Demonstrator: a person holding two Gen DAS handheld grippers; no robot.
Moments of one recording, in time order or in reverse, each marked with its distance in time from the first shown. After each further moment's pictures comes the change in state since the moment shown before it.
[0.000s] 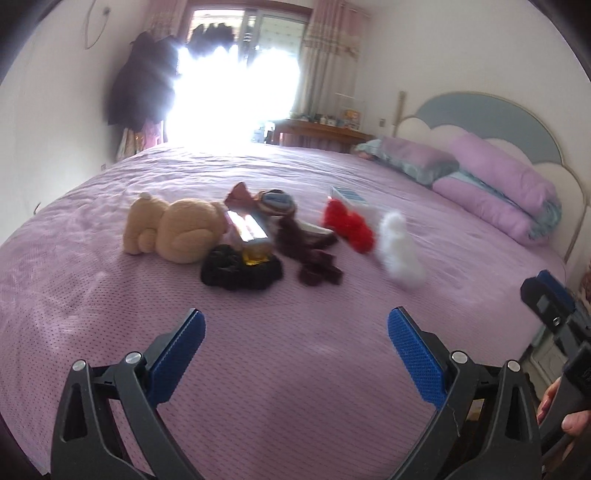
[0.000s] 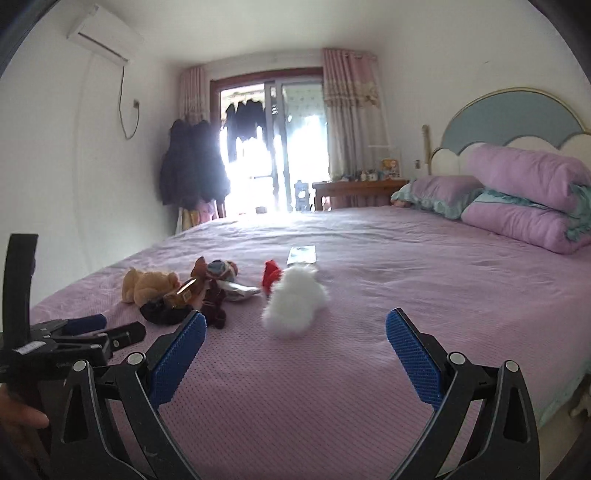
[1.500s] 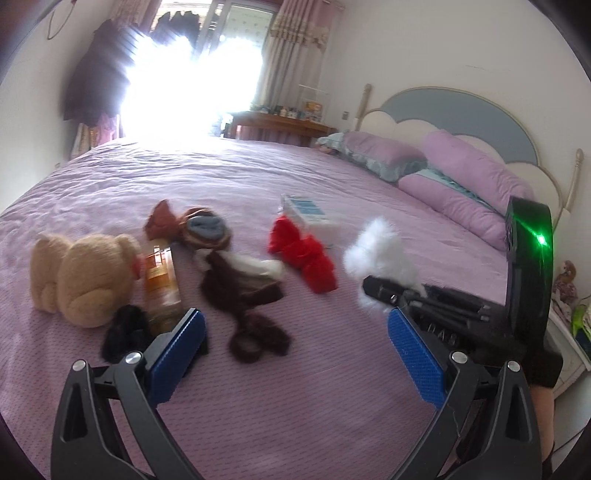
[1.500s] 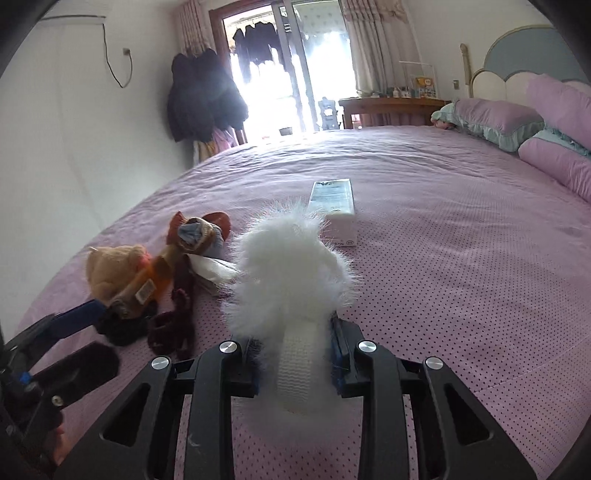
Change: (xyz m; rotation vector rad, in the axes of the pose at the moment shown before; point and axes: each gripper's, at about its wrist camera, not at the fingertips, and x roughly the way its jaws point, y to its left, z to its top) left arm 0.076 -0.032 0.050 0.038 0.037 -0.186; right arm 0.154 -0.032 0.019 0.069 0.322 0.146
